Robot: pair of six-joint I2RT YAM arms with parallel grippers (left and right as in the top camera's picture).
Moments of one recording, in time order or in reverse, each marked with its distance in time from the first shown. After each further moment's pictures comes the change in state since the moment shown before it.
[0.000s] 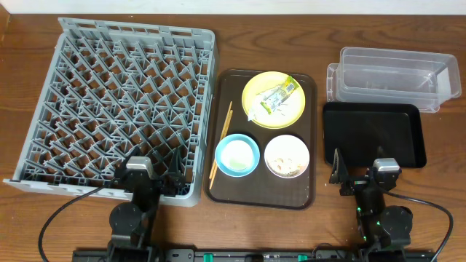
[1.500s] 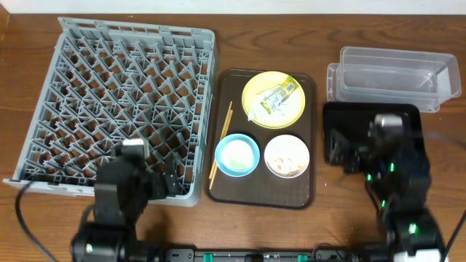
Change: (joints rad) left arm 0.000 0.555 0.655 -0.739 0.003 -0.027; right arm 0.000 0.690 0.586 -0.291 -0.127 0.078
